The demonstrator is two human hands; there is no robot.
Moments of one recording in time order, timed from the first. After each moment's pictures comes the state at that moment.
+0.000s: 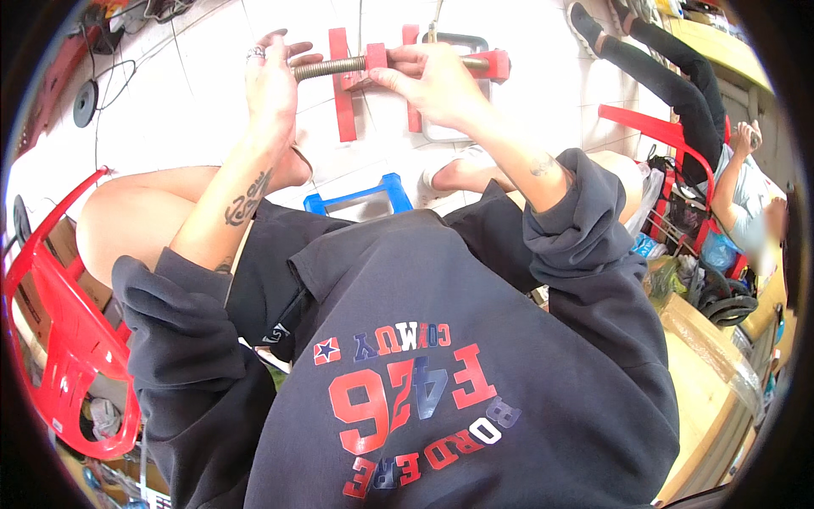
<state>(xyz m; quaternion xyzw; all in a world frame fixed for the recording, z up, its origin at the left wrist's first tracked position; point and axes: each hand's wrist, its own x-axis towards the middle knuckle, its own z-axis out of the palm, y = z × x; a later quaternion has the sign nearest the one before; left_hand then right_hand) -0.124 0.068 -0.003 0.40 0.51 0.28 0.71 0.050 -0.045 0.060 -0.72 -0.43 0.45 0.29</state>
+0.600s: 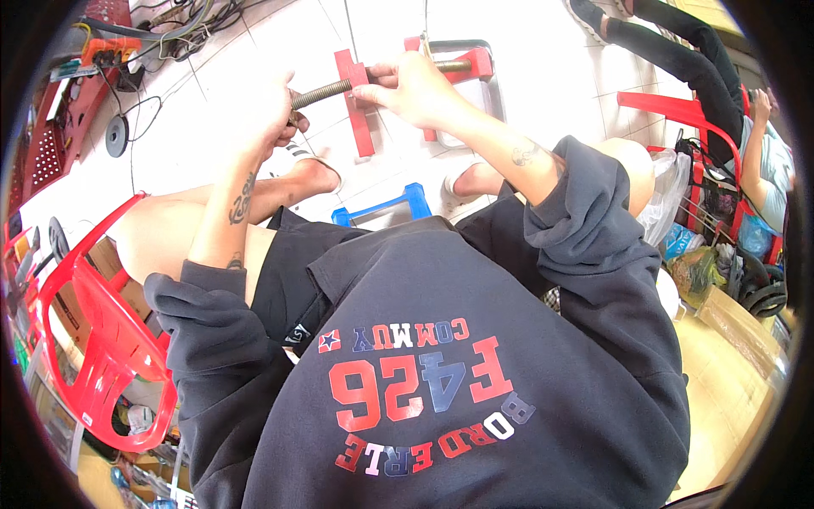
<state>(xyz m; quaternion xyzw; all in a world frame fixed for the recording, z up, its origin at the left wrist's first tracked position) -0.126 0.096 0.029 0.51 0.57 -0.08 0.64 0.060 -0.050 0.042 -0.71 -0.46 0.41 0.33</state>
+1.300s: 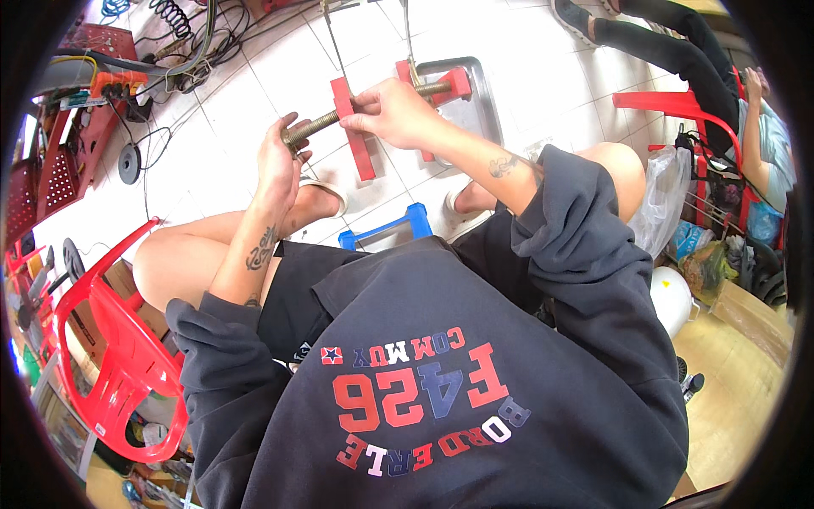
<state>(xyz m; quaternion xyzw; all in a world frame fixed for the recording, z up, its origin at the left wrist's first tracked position) -0.133 0.055 0.010 0.37 0.54 0.17 0.74 0.069 -0.044 0.039 -0.69 -0.44 0.48 0.30</state>
